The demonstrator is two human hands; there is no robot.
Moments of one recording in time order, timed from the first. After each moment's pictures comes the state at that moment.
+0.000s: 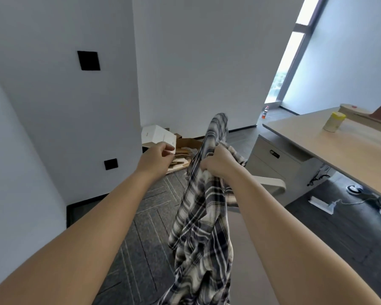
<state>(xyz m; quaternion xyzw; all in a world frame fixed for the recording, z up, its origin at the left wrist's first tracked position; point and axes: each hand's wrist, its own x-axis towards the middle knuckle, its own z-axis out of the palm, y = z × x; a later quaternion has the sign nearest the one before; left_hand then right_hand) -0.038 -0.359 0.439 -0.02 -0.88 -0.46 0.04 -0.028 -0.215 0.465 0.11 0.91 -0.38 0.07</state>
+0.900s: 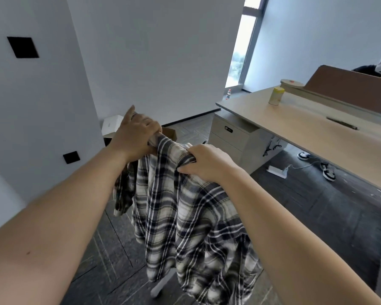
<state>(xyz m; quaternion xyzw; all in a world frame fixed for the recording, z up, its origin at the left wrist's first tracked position) 0.033 -0.269 0.453 -0.30 -0.93 -0.09 0.17 0.123 -0.103 0.467 -0.03 0.99 -0.16 0.03</state>
